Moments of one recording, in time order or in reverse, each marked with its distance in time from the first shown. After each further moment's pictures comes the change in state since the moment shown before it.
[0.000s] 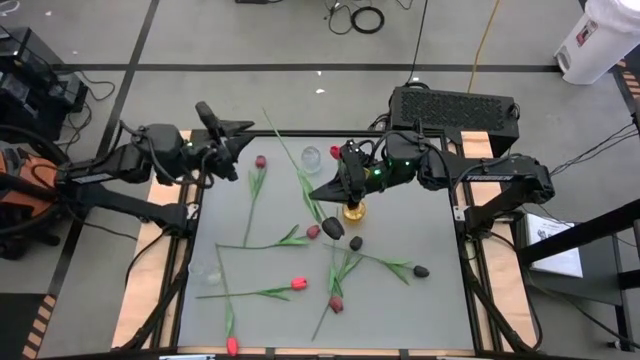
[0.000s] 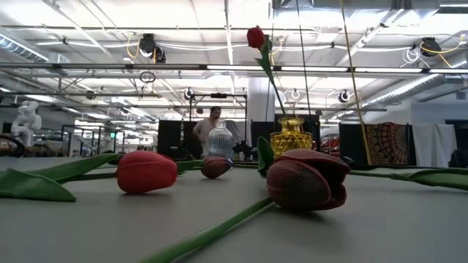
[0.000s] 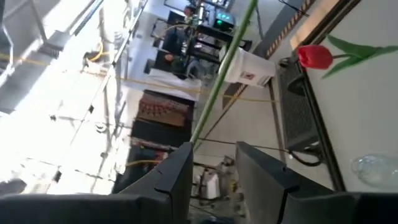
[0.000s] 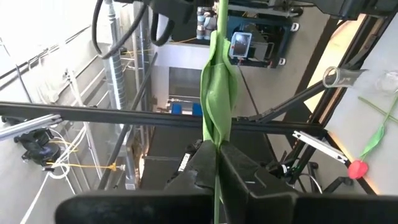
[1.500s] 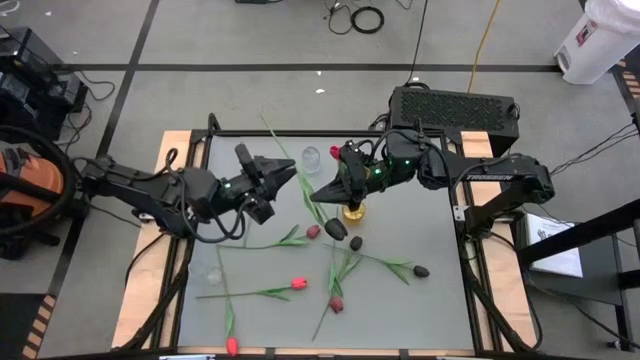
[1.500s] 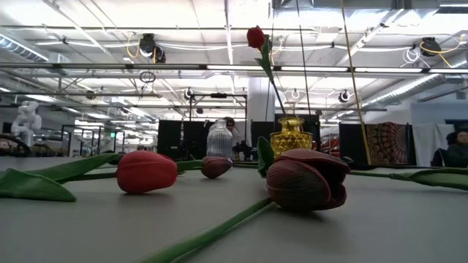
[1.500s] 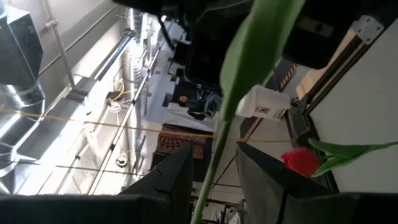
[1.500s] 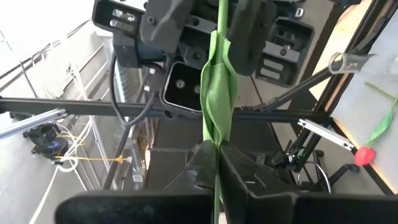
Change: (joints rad) left arm -0.305 0.265 0.000 0.403 -0.200 0.128; right arm -0.007 -0.001 0.000 0.006 -0.053 0.034
